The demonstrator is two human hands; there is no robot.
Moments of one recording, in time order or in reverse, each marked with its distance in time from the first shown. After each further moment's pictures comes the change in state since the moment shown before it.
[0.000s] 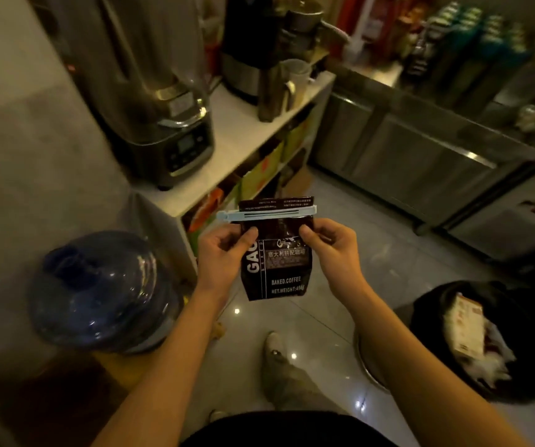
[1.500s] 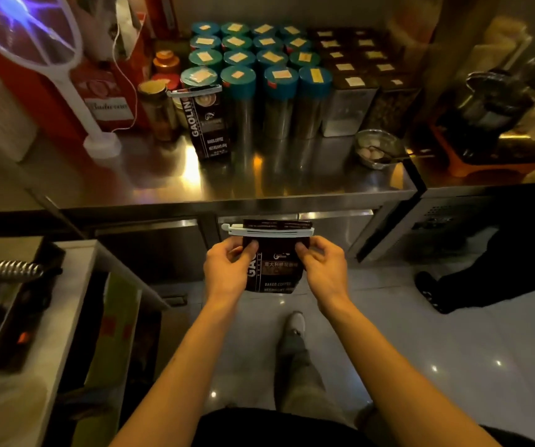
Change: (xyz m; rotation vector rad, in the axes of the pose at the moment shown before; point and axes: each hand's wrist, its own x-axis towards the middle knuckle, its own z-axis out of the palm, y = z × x) left_hand 0.588 -0.099 0.714 0.254 -0.678 -0.120; right_hand 0.621 0.058 -0.498 0.038 0.822 0.172
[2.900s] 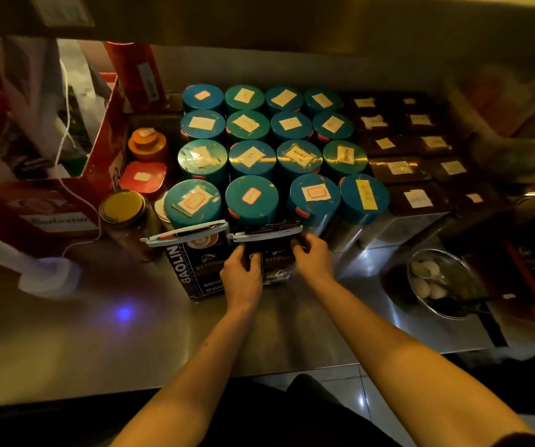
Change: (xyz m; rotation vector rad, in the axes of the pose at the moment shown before) left_hand 0.443 0.052 0.082 0.197 0.155 -0.029; right_hand 0.480 -0.040 0.130 -0.342 0.005 0.152
